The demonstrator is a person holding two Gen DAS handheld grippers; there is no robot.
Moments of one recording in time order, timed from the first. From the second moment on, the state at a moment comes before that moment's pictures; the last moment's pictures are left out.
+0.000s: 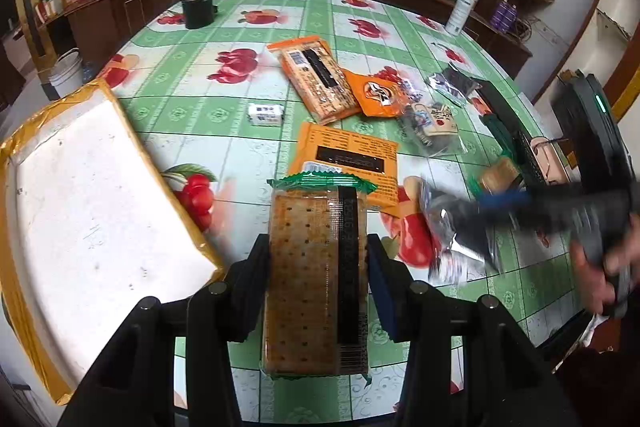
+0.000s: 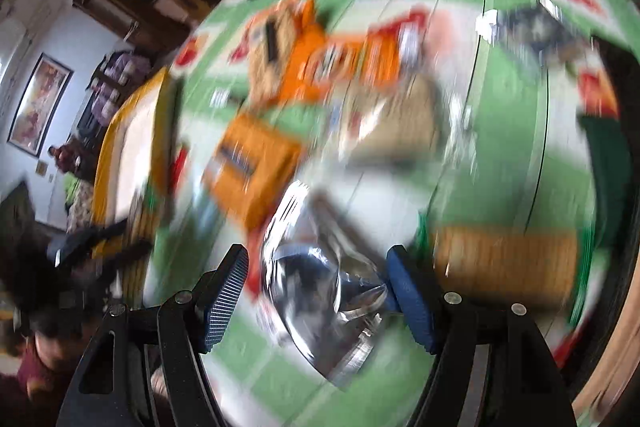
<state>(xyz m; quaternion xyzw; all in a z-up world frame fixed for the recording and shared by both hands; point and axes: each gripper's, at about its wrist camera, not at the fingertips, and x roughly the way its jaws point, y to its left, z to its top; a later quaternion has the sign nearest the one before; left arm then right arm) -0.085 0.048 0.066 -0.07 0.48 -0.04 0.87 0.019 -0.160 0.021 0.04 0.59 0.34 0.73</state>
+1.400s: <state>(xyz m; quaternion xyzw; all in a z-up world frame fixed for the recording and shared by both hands) -0.095 0.044 0.071 -0.07 0.47 -0.04 0.88 -0.032 -0.144 0.031 -0.05 0.53 0.30 0.79</state>
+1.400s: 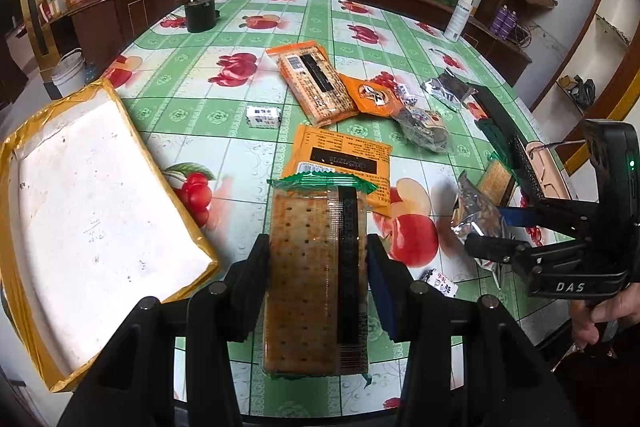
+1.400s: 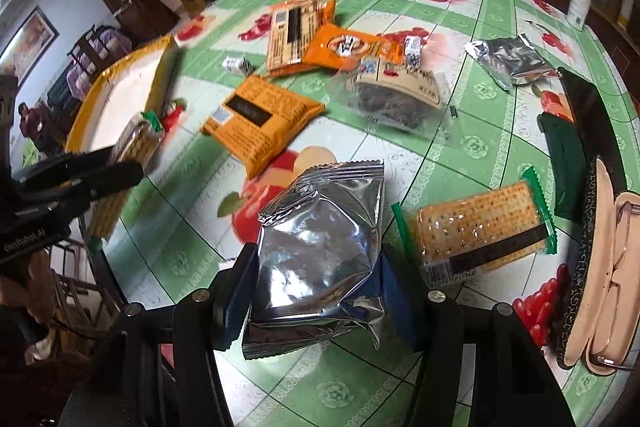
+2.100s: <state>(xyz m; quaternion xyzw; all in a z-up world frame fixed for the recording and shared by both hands) -0.122 0.099 0.090 -0.12 0.43 0.01 0.90 -0.044 -0.114 0.078 -0.04 0.50 0.34 0.80</state>
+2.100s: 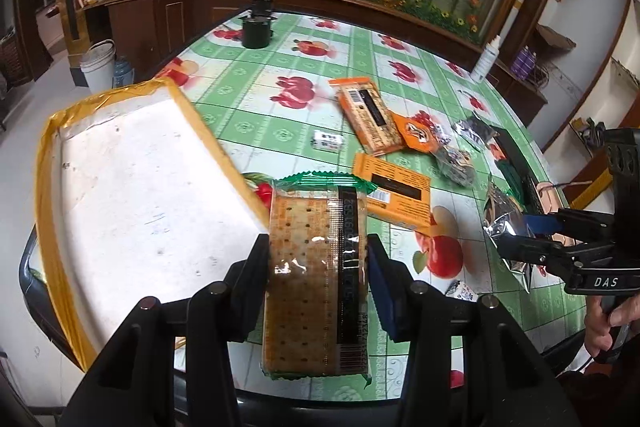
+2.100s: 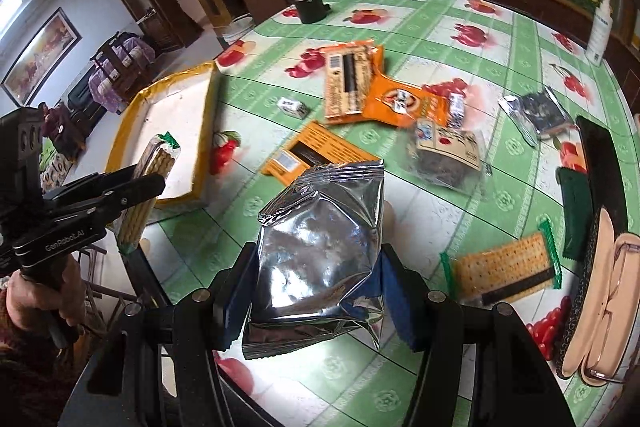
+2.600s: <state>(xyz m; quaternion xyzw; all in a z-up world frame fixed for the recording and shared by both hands) -0.152 0.138 0.096 -0.14 0.41 0.06 0.90 -0.054 -0.054 0.098 -0.07 0.49 0.39 0.78</state>
